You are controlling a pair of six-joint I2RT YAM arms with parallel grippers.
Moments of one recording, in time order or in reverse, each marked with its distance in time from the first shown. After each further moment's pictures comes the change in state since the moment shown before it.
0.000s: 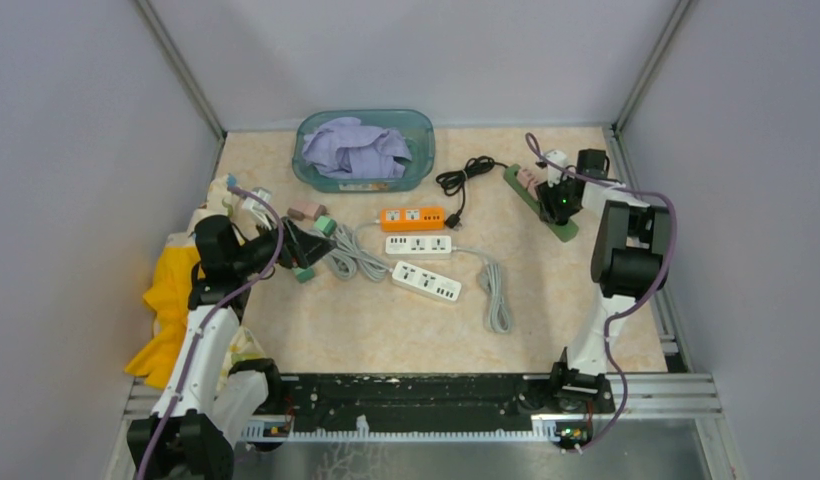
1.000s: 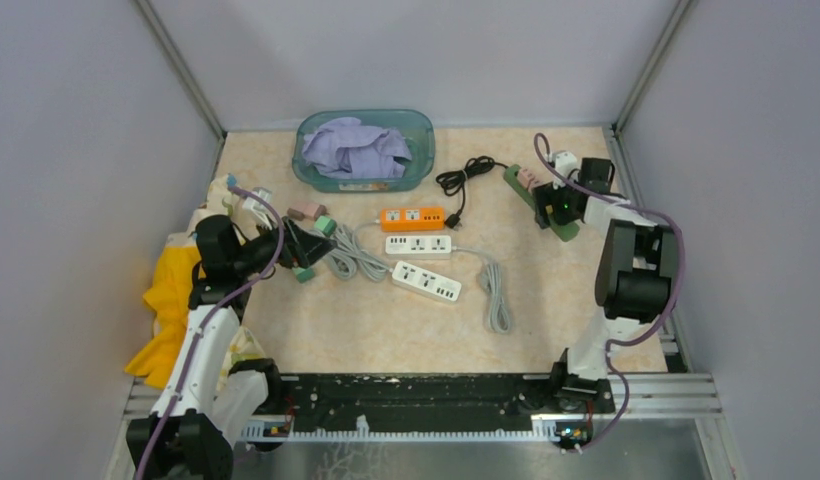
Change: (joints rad) left arm -0.008 0.002 0.000 -0.001 -0.016 0.002; right arm -0.009 -0.179 -0.182 0.126 0.021 0.163
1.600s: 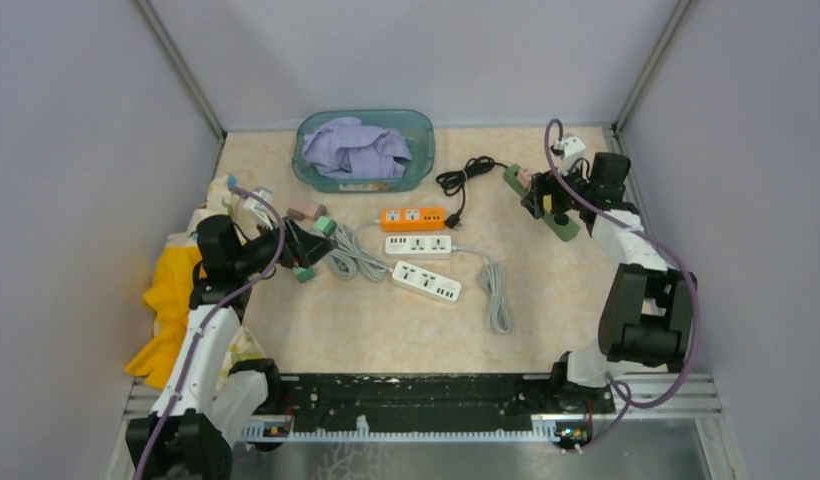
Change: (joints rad) left arm -0.008 0.003 0.000 0.000 -0.011 0.003; right arm 0.004 -0.295 -0.107 0.098 -0.331 0.129
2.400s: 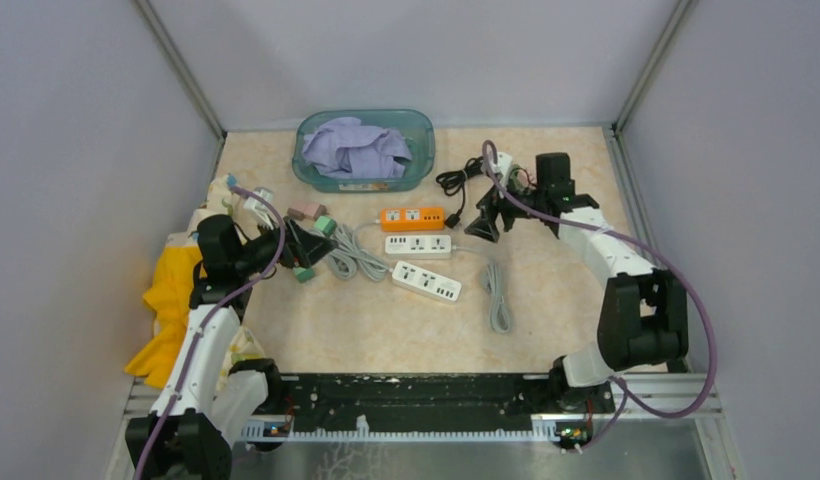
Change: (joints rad) left arm -0.005 0.000 0.000 0.000 -0.002 0.000; right arm 0.335 0.016 0.078 -0.226 -0.267 -0.266
